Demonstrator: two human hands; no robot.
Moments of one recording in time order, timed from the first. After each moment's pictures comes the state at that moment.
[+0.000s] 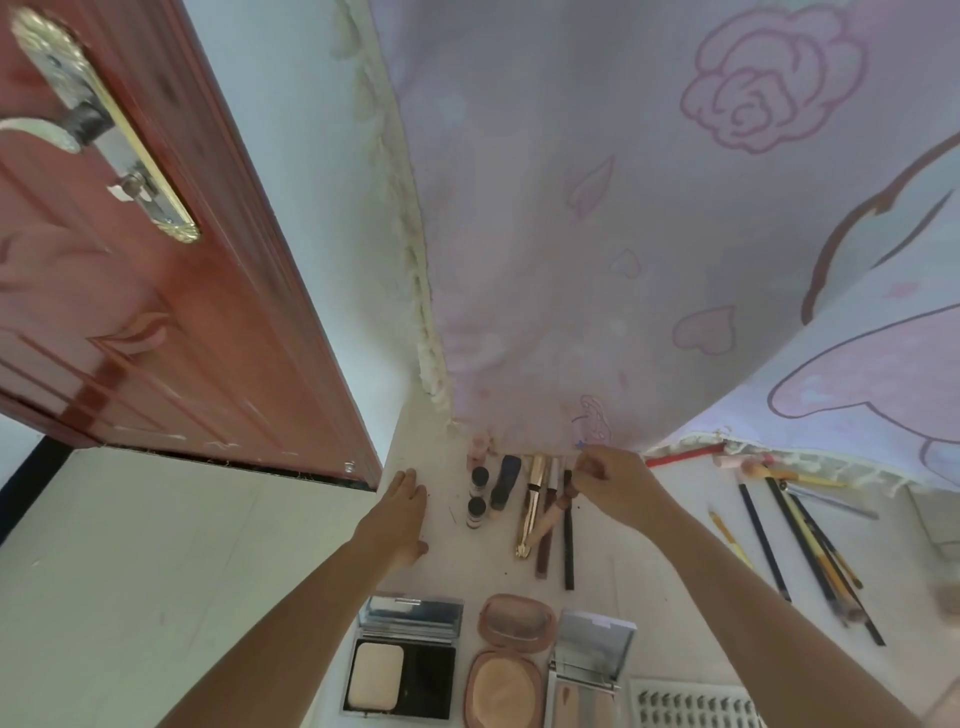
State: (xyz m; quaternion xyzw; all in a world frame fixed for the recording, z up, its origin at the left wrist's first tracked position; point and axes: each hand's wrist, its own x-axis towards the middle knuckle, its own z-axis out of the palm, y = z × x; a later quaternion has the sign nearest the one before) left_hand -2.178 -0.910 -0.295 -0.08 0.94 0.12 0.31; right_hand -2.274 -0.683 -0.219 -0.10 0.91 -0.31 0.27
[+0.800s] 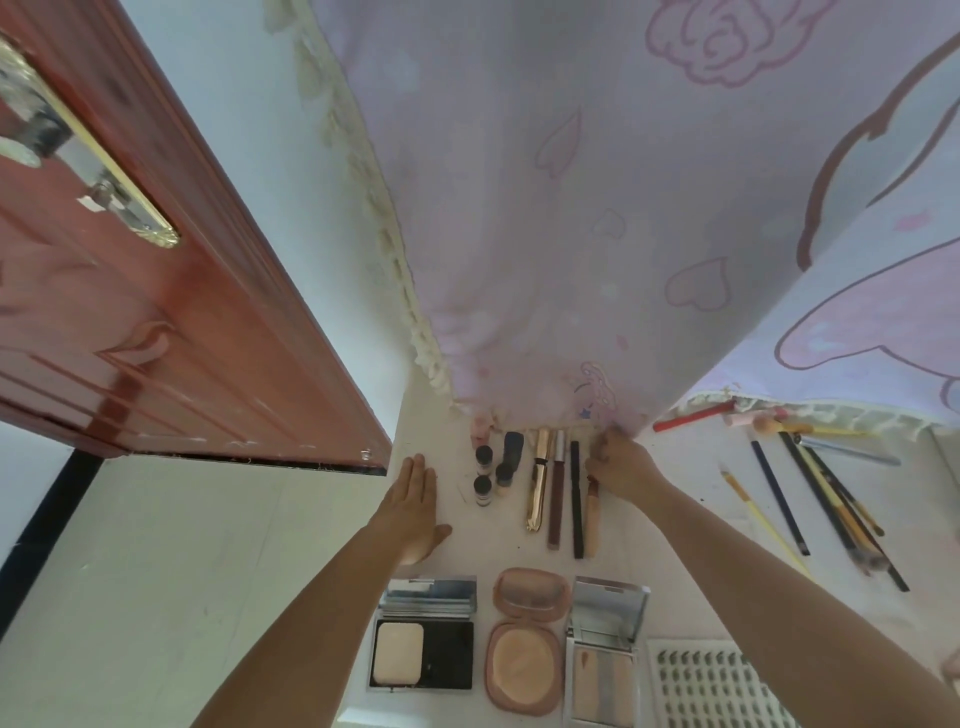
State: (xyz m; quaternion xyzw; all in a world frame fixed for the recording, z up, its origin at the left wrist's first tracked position) left_hand -2.172 -0.903 -0.291 -0.04 0.92 0.03 0.39; right_hand -2.286 -0.671 -0.289 0.00 0.92 -0.25 0.30
